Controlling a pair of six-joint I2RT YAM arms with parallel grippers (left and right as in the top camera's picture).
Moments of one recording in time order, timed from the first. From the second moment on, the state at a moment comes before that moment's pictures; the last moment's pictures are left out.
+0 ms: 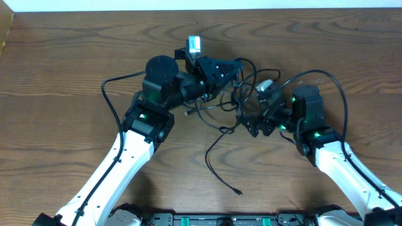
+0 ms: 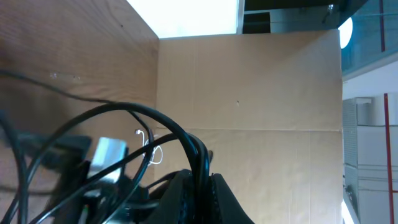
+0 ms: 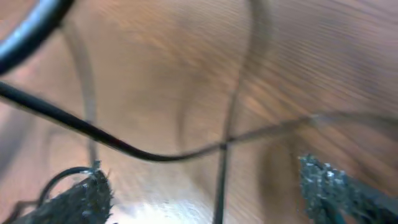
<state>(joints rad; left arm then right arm) -0.45 1.33 1.02 0.17 0.63 -1.43 0.26 1.34 0.63 0.05 -0.59 -0.12</state>
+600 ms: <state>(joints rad) -0.45 1.33 1.02 0.17 0.65 -1.43 0.19 0.63 0.62 -0.63 -0.47 -0.12</state>
